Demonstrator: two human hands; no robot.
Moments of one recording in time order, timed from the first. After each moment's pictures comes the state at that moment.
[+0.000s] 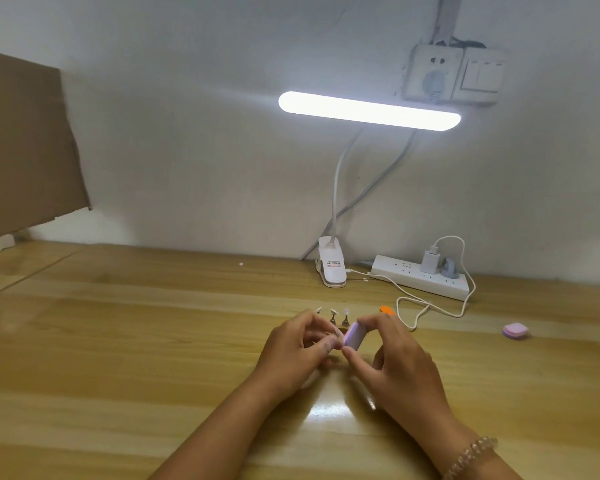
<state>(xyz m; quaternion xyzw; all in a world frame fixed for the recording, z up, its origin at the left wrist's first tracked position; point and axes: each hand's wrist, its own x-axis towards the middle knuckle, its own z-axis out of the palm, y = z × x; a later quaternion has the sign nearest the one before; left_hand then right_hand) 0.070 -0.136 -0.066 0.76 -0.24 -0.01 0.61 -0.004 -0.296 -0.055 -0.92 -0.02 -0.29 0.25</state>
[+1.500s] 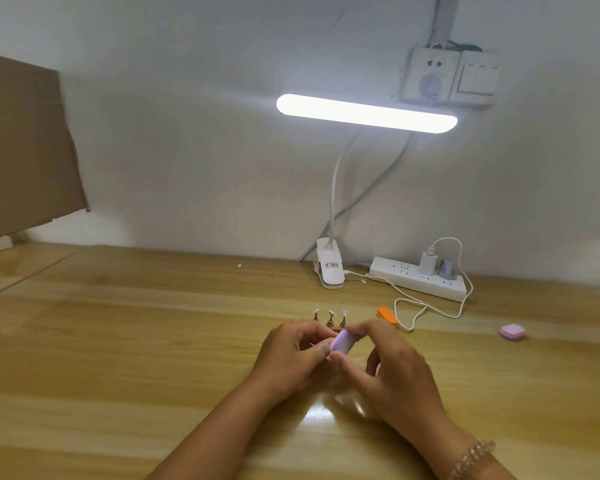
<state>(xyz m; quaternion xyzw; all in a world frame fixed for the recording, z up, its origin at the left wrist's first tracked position) 0.070 -0.135 -0.065 0.79 -0.24 0.00 0.57 -0.004 -0.295 -0.057 -0.91 -0.05 -0.30 0.27</state>
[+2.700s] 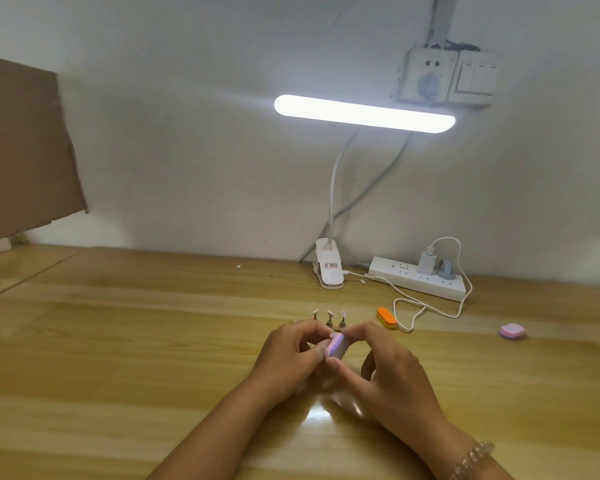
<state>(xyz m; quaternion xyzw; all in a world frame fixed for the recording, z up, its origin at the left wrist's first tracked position) 0.071 -0.135 -0.067 0.78 -0.25 -0.01 0.57 -0.004 -0.295 -0.060 -0.92 -0.06 -0.27 0.29</state>
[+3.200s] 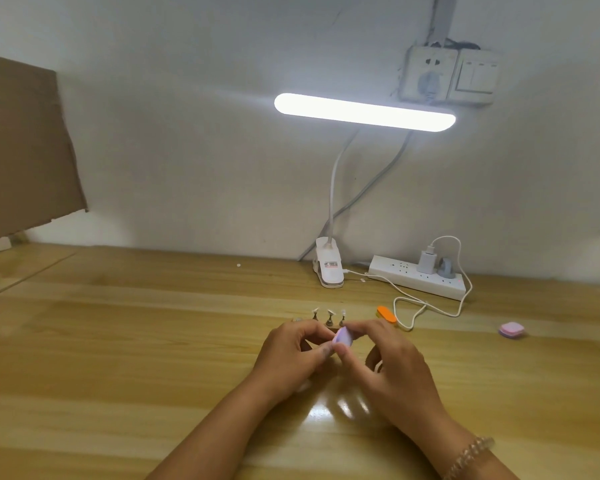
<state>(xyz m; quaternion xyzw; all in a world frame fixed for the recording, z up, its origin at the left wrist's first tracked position) 0.071 -0.136 -0.066 0.79 -0.25 0.00 0.56 -0.001 -0.297 -0.058 -0.90 -0.06 -0.29 0.31</state>
